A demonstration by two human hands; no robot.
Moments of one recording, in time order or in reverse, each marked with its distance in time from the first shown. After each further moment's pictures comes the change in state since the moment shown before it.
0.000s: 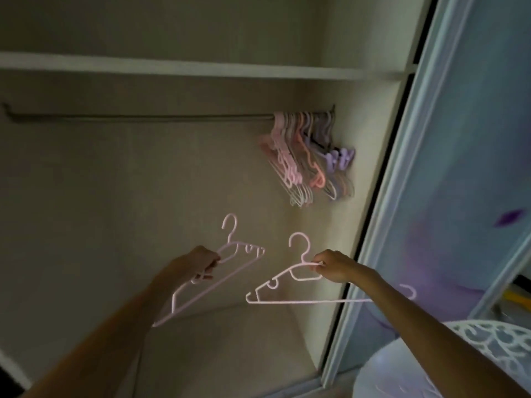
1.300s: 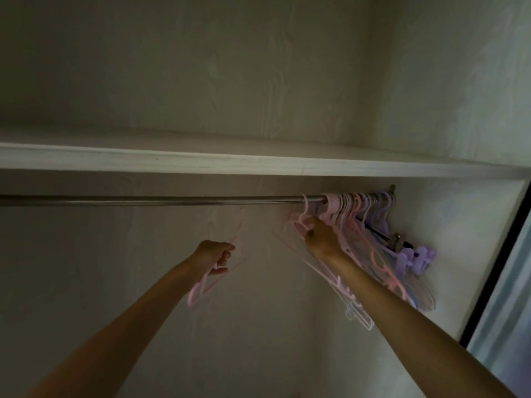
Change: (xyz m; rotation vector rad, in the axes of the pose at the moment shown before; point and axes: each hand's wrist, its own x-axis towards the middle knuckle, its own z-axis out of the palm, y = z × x) left_hand 0.170 0.174 -0.137 -0.370 0.008 0.221; right_hand 0.271 -0.158 -0.165 0.217 0.695 -0.107
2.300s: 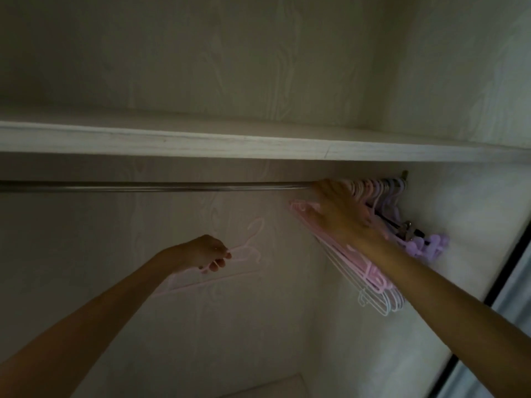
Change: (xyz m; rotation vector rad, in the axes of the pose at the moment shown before) left_hand 0.023 -0.013 -0.039 0.642 -0.242 0.086; right_hand -0.018 -0.027 -0.043 -0.376 0.129 -0.361
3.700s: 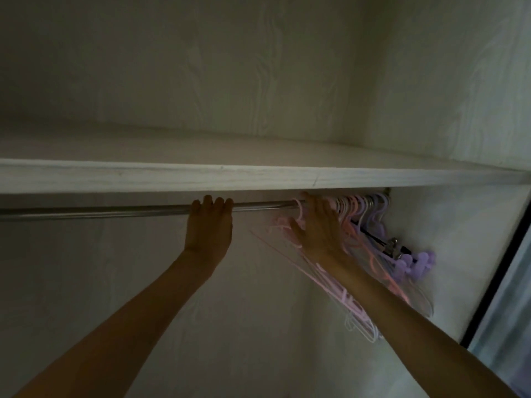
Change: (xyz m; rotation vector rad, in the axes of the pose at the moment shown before) left_hand 0.030 0.065 0.005 1.047 0.908 0.397; right_hand 0.026 0.015 0.049 0.009 0.273 0.080
